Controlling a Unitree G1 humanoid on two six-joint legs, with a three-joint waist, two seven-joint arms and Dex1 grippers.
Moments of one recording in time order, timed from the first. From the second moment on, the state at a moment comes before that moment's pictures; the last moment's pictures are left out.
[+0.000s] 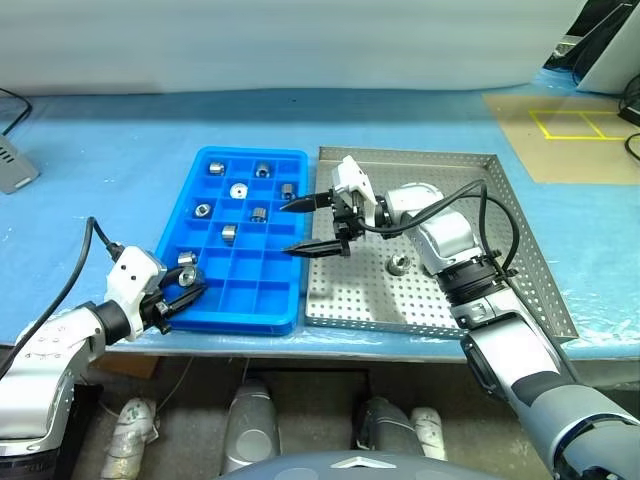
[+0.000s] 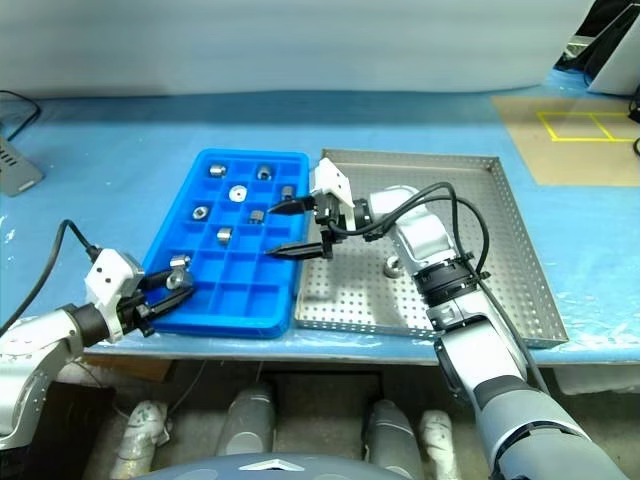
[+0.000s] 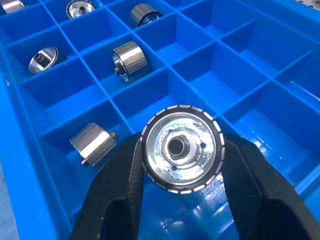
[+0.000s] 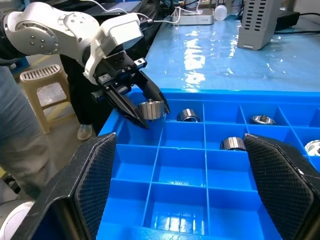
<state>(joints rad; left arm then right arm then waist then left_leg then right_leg) 0.16 0.64 0.32 -0.41 -0.32 0.50 -0.81 -0.85 -0.31 0.28 0.33 0.32 0.29 1.31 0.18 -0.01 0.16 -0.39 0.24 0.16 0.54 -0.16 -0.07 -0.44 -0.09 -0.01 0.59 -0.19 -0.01</state>
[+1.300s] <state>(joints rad) -0.49 0.47 -0.13 -0.10 -0.44 0.56 -0.93 -0.49 -0.61 0.09 0.08 0.30 0.42 1.12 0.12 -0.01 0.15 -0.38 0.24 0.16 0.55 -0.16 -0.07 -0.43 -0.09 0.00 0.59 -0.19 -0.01</state>
